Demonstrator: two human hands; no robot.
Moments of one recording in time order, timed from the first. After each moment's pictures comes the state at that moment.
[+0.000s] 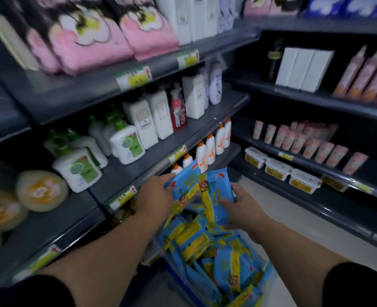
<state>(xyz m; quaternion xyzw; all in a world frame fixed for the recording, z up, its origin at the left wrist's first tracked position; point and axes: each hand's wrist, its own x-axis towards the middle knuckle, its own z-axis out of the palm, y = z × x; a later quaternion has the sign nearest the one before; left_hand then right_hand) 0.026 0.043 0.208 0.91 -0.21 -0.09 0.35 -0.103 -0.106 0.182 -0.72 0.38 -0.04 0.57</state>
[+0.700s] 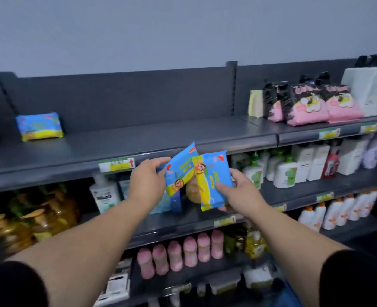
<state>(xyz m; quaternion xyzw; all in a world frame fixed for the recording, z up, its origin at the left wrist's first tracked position) -0.059 0.532 0.393 0.90 0.00 0.20 0.38 -0.067 0.328 0.355 -0.76 0.02 -0.03 0.65</state>
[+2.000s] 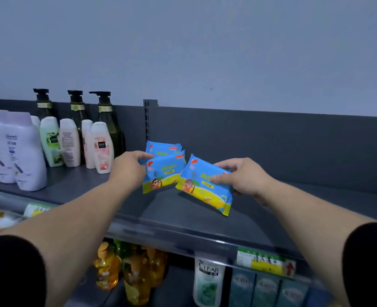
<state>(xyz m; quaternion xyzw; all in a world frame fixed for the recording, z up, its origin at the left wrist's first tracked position) 0.084 0.920 0.463 0.85 0.24 0.32 0.34 0.161 0.662 0.484 -0.82 -0.26 0.08 0.50</state>
